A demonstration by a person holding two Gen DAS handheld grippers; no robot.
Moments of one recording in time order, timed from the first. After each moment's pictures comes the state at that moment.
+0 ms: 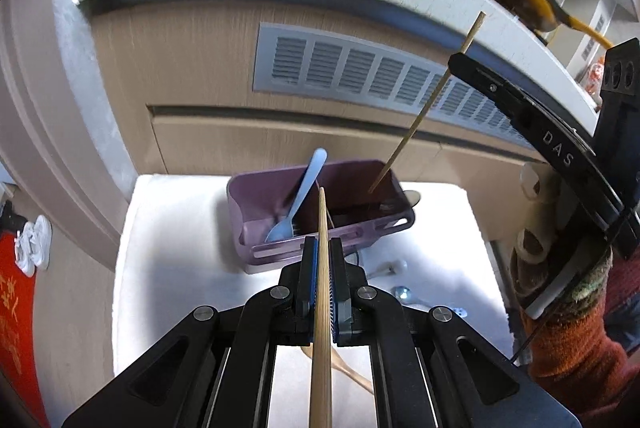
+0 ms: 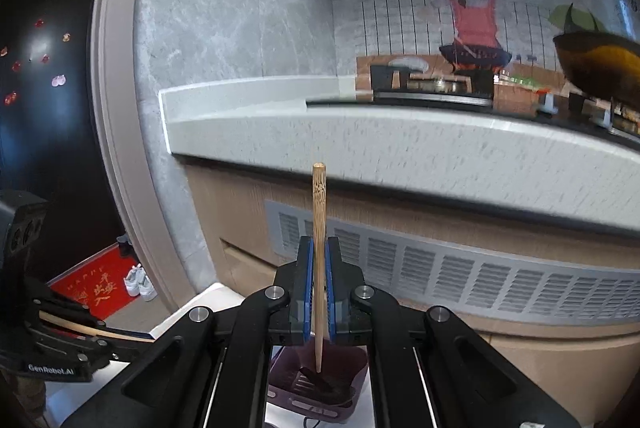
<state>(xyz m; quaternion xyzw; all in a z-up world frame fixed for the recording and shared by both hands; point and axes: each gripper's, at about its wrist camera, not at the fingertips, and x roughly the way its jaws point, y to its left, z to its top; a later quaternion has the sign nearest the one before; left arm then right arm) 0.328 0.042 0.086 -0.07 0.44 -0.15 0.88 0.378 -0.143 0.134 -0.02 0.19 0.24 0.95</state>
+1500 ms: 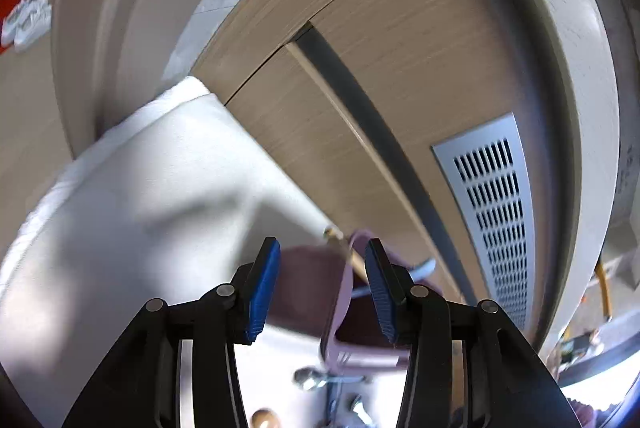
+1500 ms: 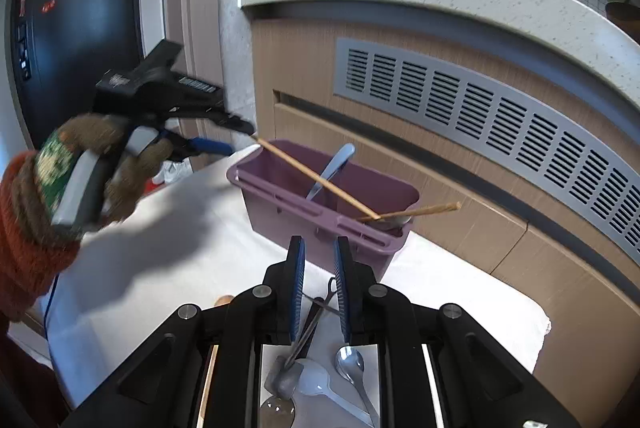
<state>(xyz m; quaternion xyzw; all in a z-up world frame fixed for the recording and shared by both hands) 0.400 0.158 -0.022 -0.44 0.40 -0.04 0.80 0.306 -0.141 0.037 -0.13 0.30 0.31 0.89</state>
